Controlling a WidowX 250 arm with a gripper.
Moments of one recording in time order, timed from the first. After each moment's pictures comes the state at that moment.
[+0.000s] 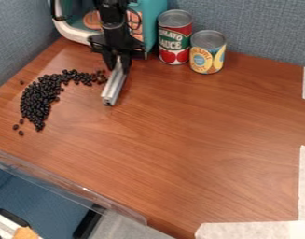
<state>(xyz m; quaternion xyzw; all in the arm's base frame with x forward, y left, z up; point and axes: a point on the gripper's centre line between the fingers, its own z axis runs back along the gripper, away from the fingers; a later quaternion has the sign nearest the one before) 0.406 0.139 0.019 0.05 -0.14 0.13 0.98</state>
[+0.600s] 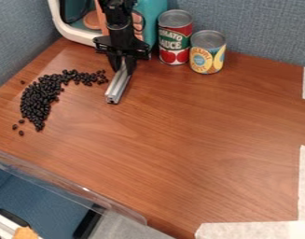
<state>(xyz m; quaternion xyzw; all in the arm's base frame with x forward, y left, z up) 0.411 0.145 0.009 0.05 -0.13 0.13 0.98</state>
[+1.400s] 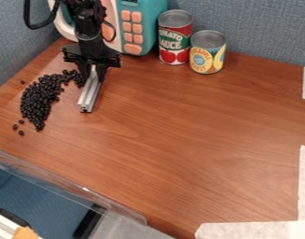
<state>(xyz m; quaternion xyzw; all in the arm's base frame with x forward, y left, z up) 0.356 0.189 0.007 0.10 -0.11 0.21 0.97</state>
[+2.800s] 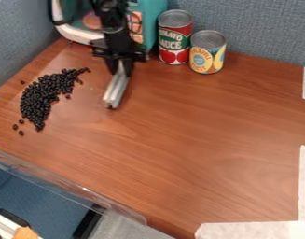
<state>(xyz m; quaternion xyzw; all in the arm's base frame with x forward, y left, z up) 0.402 0.122 0.018 0.03 -0.15 0.11 0.98</state>
